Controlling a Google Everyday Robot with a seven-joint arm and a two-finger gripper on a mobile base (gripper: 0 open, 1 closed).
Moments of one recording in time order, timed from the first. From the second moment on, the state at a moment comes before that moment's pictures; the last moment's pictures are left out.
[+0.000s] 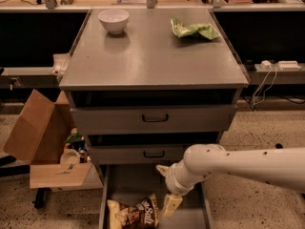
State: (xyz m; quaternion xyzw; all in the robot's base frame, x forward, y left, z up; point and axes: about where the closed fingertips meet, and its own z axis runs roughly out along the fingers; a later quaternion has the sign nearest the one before) arm 0.436 -0.050 0.484 -0.71 0.66 0.16 0.18
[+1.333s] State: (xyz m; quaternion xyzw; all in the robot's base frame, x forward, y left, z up) arm 0.445 0.002 0.356 -0.69 0.64 0.22 0.24
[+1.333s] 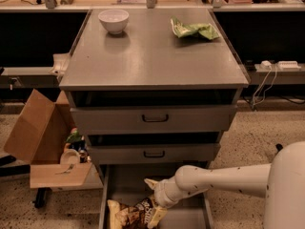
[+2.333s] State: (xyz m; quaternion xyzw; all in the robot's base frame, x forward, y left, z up) arm 0.473 0.056 0.237 -0.70 0.62 0.25 0.26
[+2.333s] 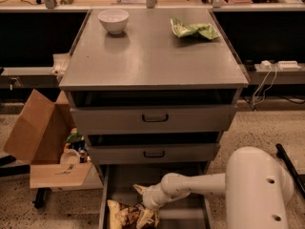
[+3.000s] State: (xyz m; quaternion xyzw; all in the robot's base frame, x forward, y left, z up) arm 0.483 0.067 0.182 -0.69 0.62 0.28 0.26
